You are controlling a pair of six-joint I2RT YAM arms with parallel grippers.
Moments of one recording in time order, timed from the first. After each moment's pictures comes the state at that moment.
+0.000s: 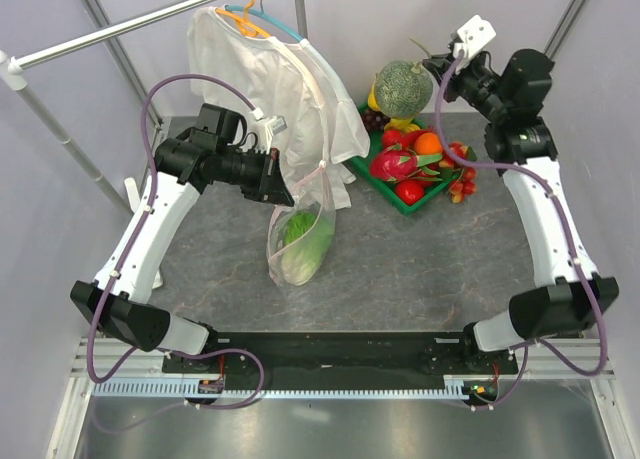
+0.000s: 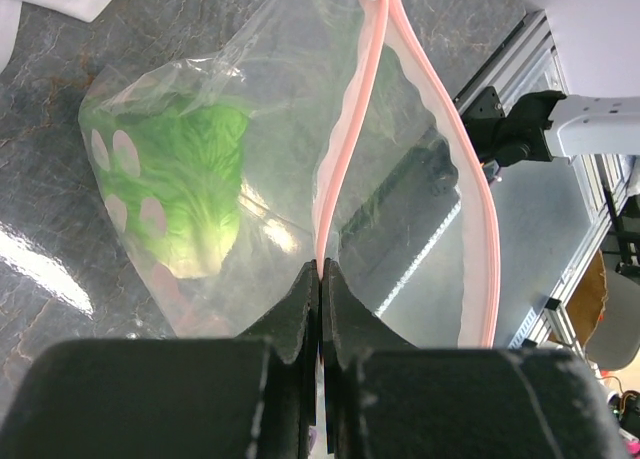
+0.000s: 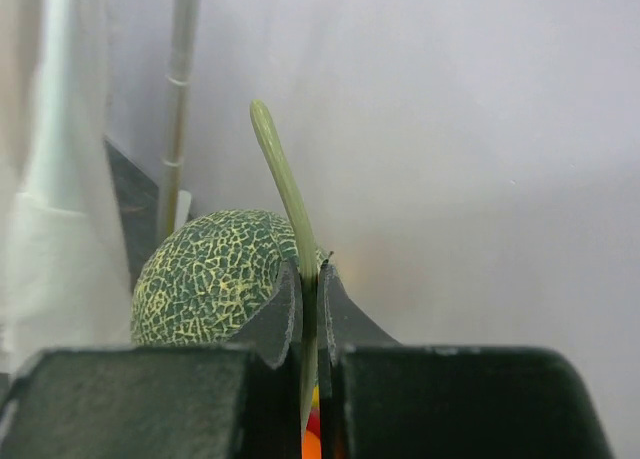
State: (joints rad) left arm -0.36 1.43 1.65 -1.12 0.66 -0.10; right arm 0.11 1.51 1.69 -0.08 -0.50 -0.35
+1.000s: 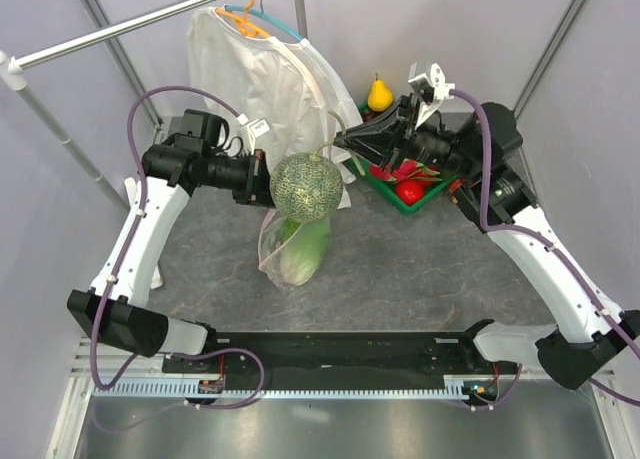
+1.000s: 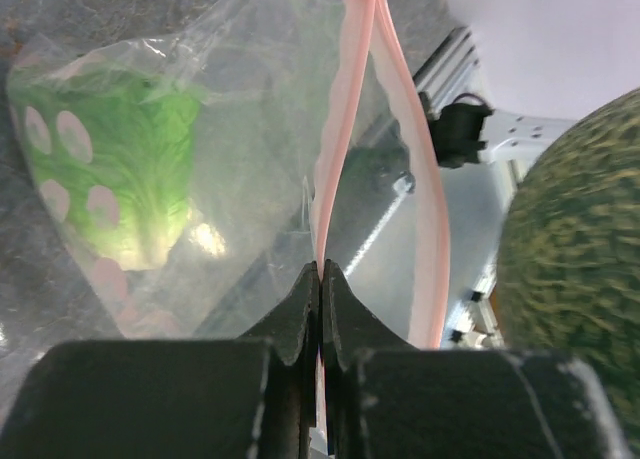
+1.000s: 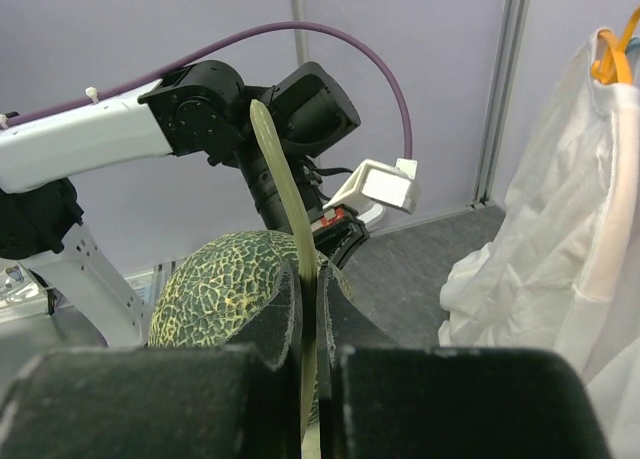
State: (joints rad) left arm -0.27 1.39 1.57 -1.12 0.82 -0.15; right arm 0.55 1.24 1.51 0.02 -0.72 0.27
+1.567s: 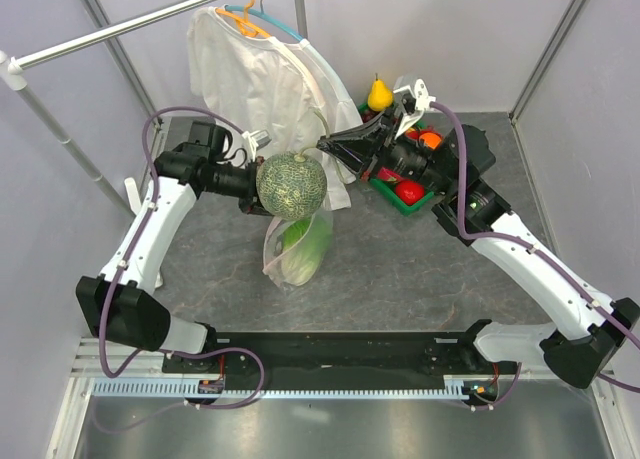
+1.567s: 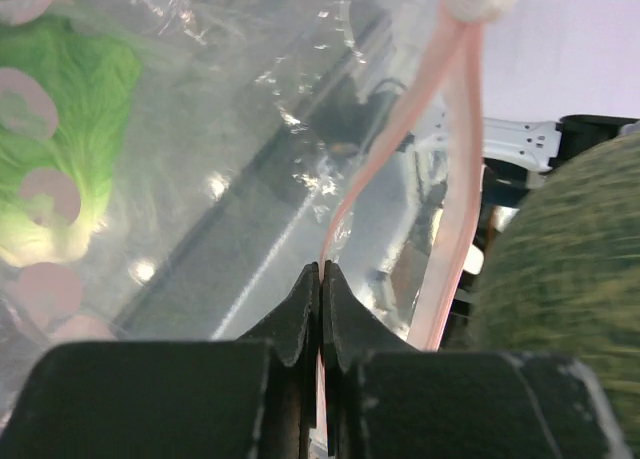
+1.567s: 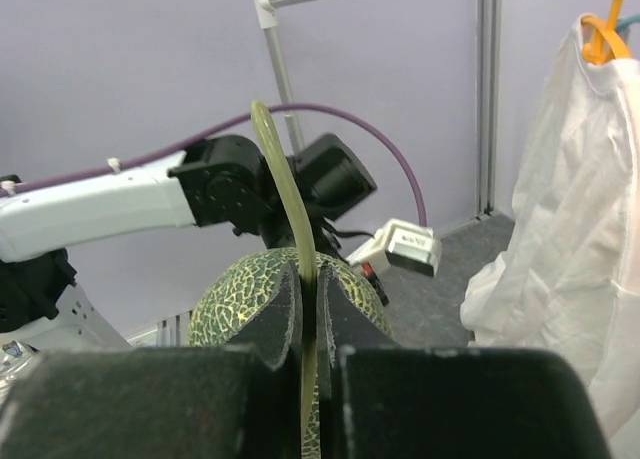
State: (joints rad) left arm -0.22 1.41 1.43 -1.04 1.00 -0.26; right arm 0.68 1.23 1.35 0.20 -0.47 0.35
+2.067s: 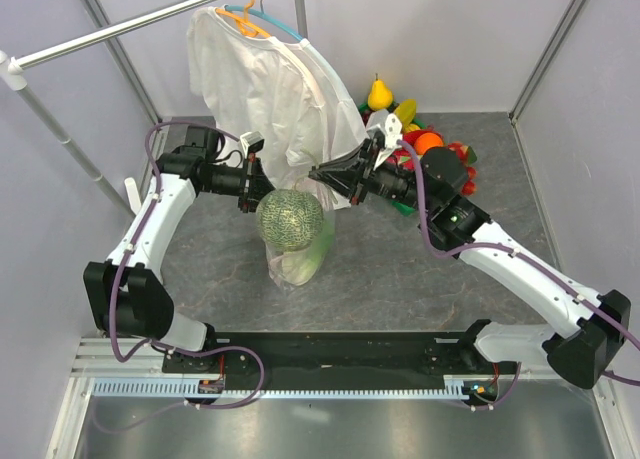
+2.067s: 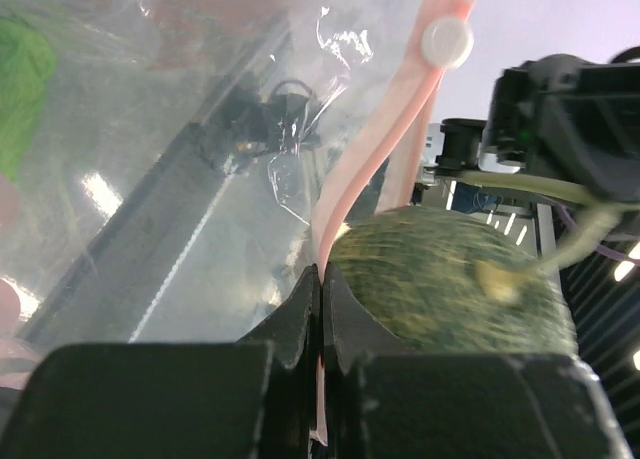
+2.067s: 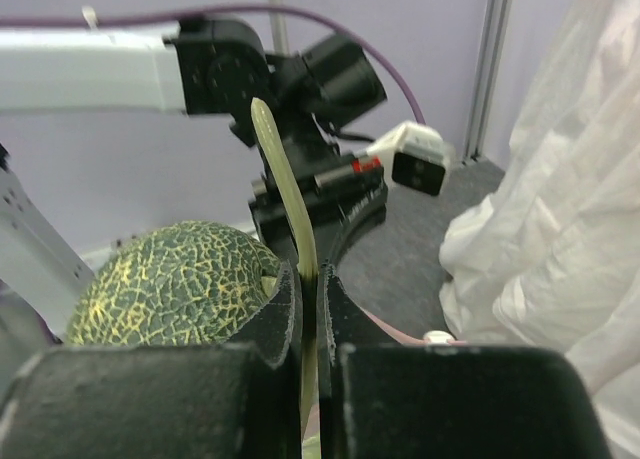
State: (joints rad) left arm -0.14 1.47 1.35 -0.96 1.26 -0.39; right arm 0.73 1.23 1.17 0.28 -0.48 0.20
